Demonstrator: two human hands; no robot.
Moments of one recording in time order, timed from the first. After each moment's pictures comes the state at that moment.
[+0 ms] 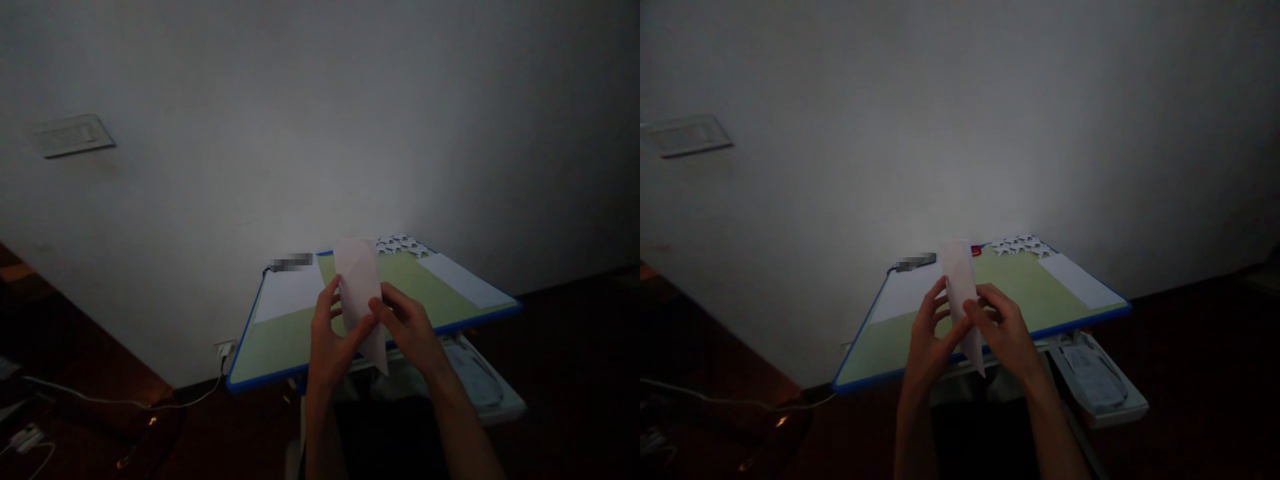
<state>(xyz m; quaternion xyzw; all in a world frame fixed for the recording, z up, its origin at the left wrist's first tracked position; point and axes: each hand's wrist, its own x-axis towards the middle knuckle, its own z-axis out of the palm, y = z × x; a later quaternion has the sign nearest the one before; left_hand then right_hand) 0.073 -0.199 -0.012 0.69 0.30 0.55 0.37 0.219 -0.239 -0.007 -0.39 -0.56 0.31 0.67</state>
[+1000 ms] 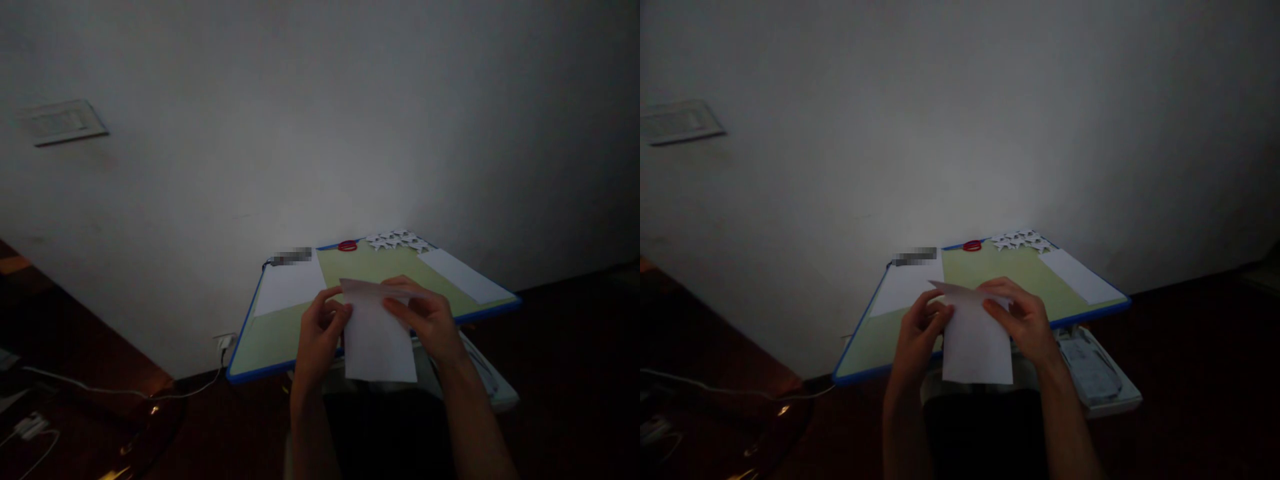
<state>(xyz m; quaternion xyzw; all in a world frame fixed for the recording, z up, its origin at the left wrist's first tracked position) 0.054 -0.194 -0.012 0.62 0.31 0.51 0.51 0.251 -0.239 -0.019 -0.35 -0.57 0.26 0.69</state>
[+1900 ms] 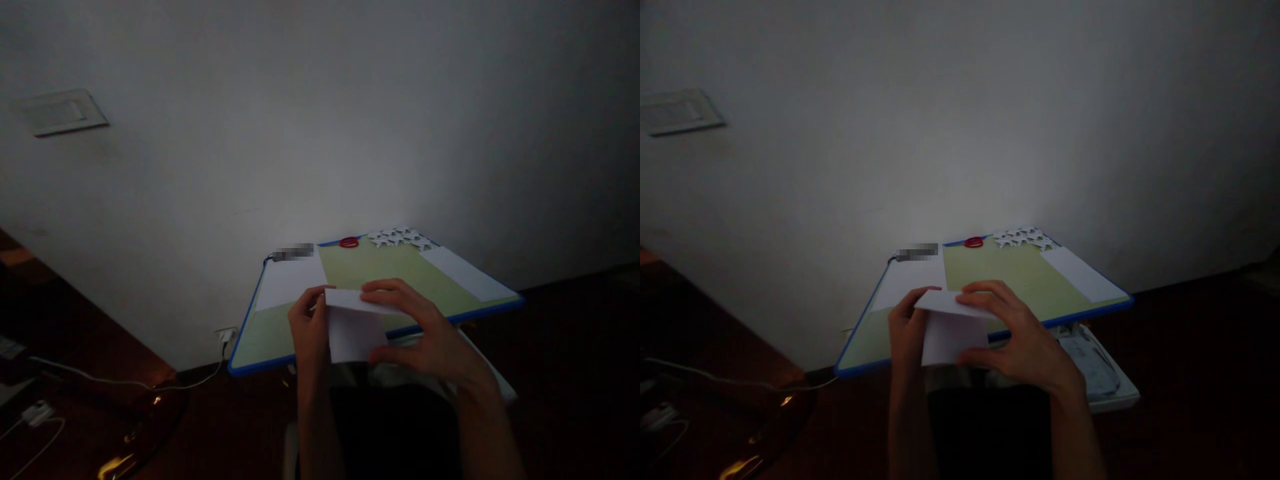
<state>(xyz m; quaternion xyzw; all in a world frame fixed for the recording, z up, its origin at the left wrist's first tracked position) 0.053 -0.190 0.000 0.55 0.43 0.61 0.39 0.246 -0.264 -0.007 -0.40 -0.76 0.09 0.51</state>
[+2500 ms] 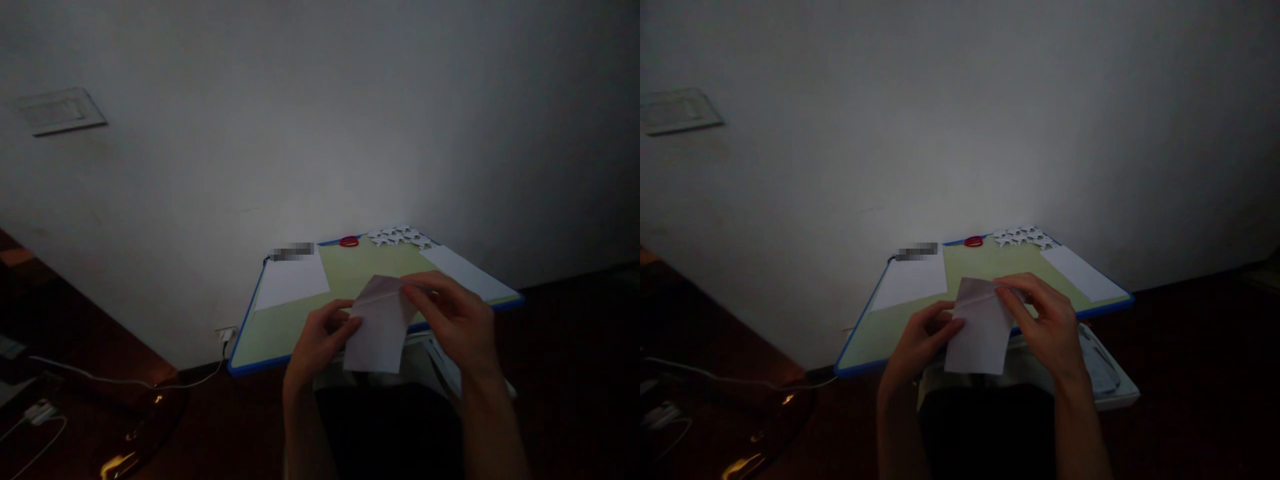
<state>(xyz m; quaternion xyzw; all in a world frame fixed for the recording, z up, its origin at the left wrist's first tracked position) 0.042 -0.187 -0.029 0.69 0.33 0.38 0.52 0.259 -0.260 -0.014 -0.42 -0.59 0.03 0.69</state>
